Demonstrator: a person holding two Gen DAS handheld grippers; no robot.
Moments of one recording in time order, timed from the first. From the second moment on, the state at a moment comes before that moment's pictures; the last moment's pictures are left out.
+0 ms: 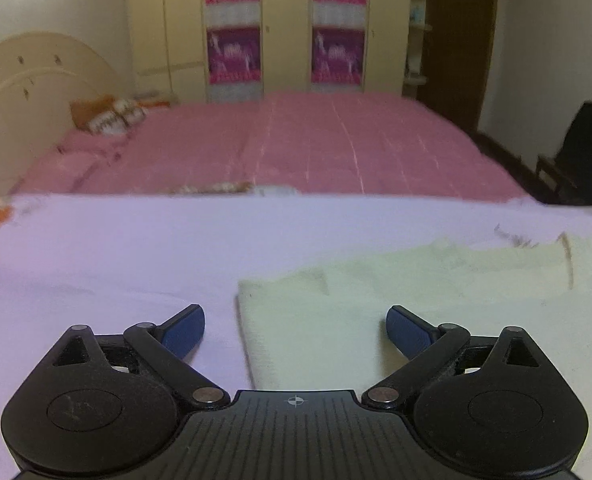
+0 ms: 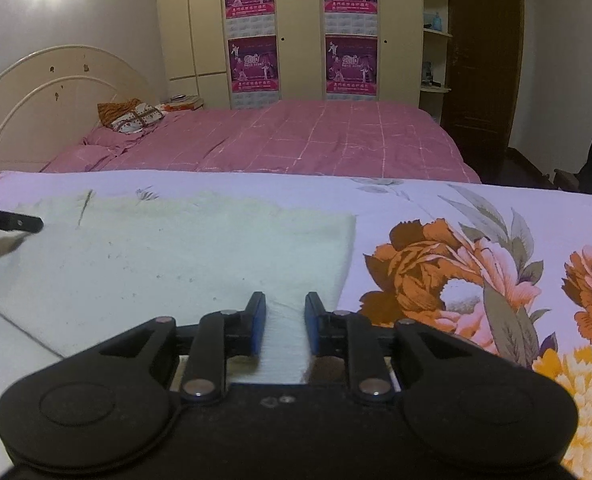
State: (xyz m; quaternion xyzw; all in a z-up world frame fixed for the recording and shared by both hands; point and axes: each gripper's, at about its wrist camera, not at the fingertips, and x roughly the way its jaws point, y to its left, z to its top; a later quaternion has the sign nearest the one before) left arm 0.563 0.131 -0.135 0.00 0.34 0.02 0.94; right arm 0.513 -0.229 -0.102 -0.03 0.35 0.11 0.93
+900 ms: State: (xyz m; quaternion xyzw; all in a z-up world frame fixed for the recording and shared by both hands) left arm 0.422 0.104 -0.136 0.01 0.36 0.00 0.93; right arm 0.446 -0.236 -0.075 0.01 0.35 0.09 0.93
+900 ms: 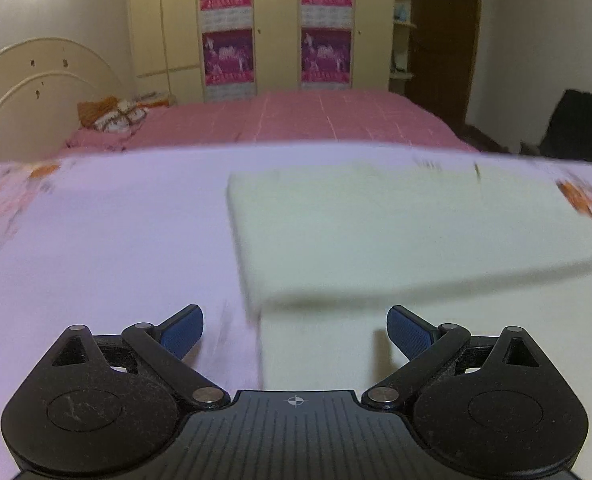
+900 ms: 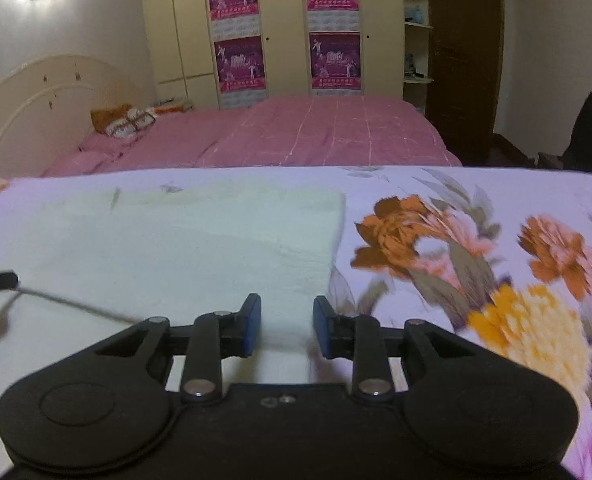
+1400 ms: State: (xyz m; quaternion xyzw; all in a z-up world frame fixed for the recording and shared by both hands) left arm 0.226 0.105 -0.121 0.03 0.40 0.00 0.92; right arm 0.237 -0.277 -0.070 0.11 0.43 0.09 0.89
